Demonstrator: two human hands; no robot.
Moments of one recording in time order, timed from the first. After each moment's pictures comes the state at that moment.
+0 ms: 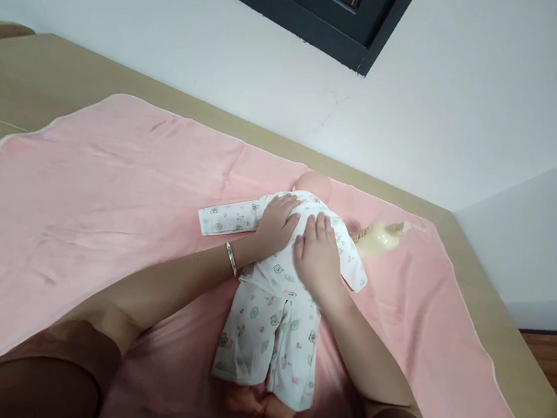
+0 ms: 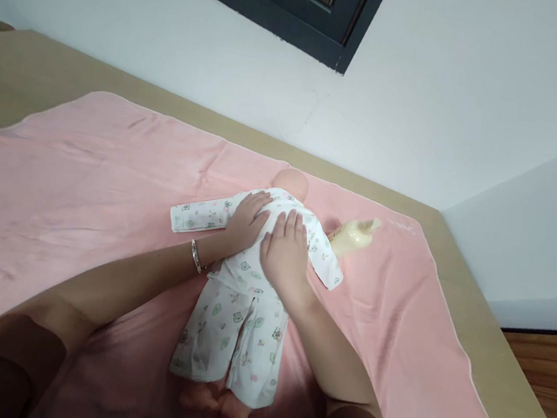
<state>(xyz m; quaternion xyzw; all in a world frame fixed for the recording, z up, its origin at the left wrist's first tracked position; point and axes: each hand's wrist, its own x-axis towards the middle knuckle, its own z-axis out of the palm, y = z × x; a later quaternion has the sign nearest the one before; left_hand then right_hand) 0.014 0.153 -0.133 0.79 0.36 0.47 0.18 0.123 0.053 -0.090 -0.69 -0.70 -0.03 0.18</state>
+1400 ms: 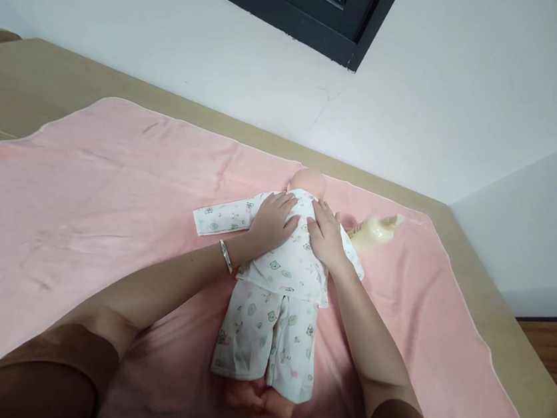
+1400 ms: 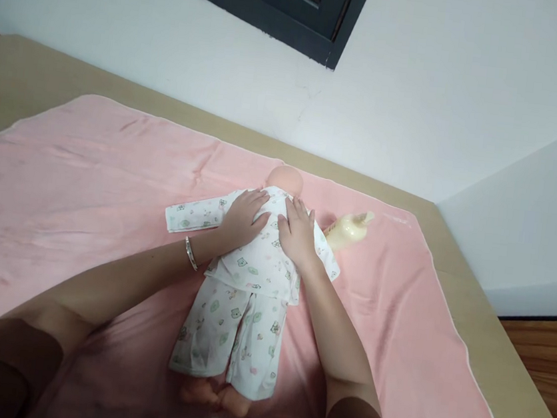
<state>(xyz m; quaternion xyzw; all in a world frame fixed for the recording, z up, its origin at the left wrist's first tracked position) 0.015 0.153 -0.127 0.84 0.36 0.41 0.06 0.174 0.087 -0.086 -0.70 -0.68 0.07 0.21</state>
